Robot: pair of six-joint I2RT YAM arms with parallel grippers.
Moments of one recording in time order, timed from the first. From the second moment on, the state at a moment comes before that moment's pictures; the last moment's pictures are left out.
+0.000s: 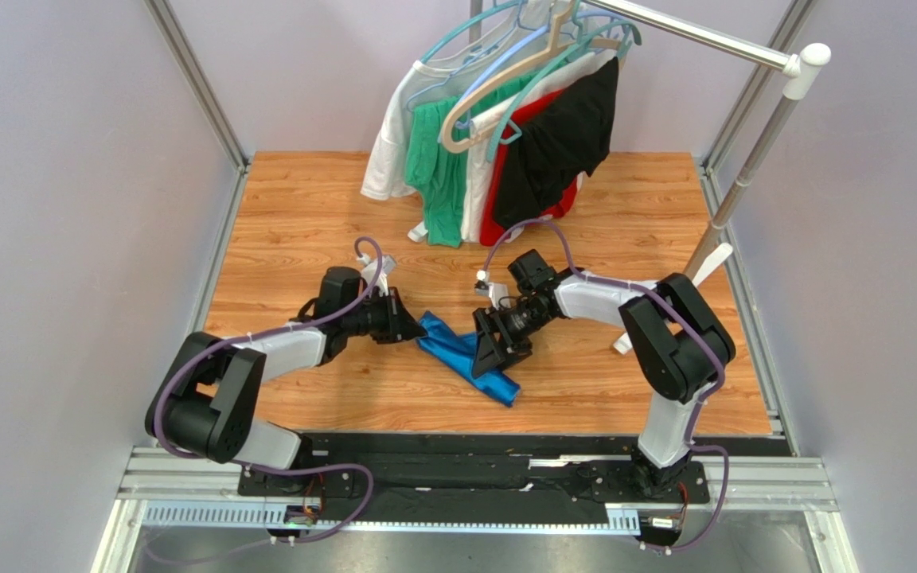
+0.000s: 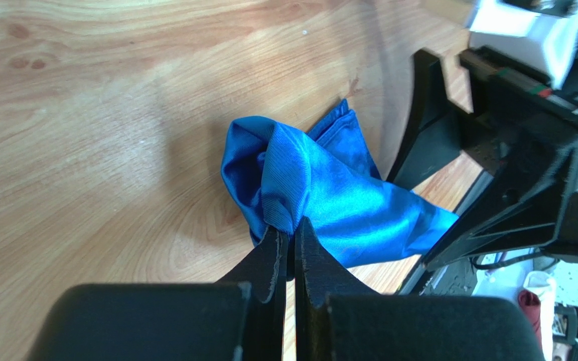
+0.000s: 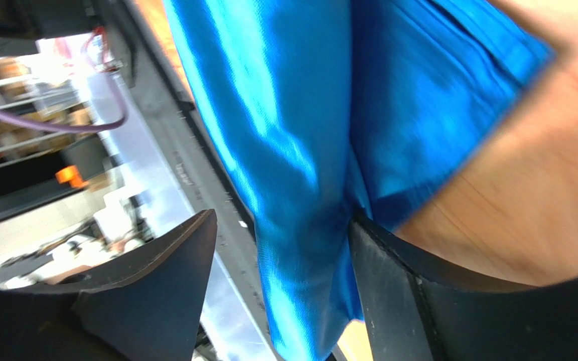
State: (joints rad) left arm -0.34 1.43 0.49 0.28 0.61 -0.52; right arm 0.57 1.84 1.01 -0.44 -0.88 0.18
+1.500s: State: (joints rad) left arm -0.34 1.49 0.60 0.05 0.59 -0.47; right arm 1.21 1.70 1.06 -0.41 0.33 0.16
